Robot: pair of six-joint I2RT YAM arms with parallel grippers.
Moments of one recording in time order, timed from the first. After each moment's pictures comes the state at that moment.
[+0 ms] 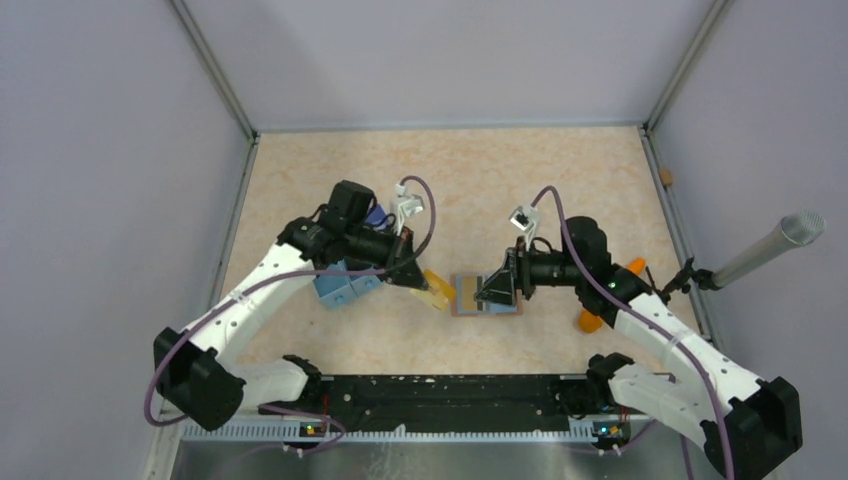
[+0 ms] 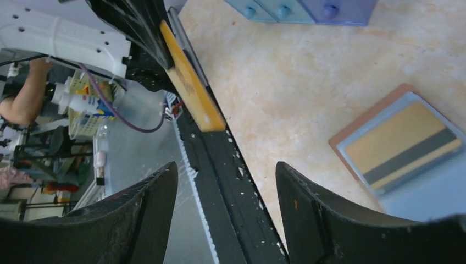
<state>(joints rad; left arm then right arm) -0.50 1.20 1.09 -0.70 0.84 -0.17 0.52 0.89 0.64 -0.20 -0.76 0.43</state>
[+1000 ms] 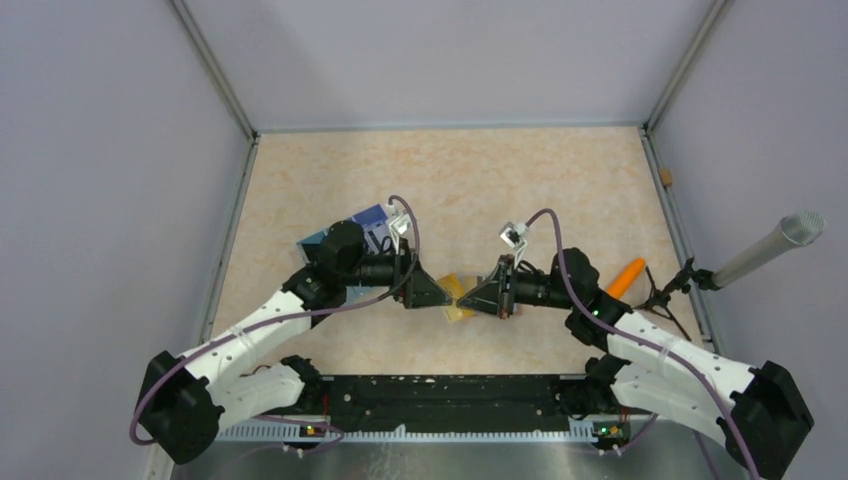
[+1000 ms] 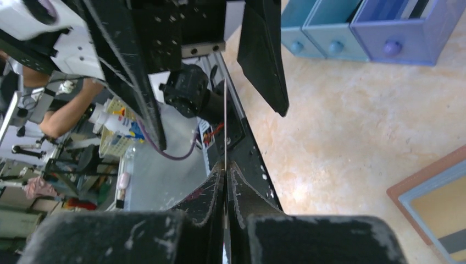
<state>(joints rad) -0.64 1.03 0.69 0.00 0.83 -0.59 0.76 0.88 0.45 0.29 -0.64 0.68</state>
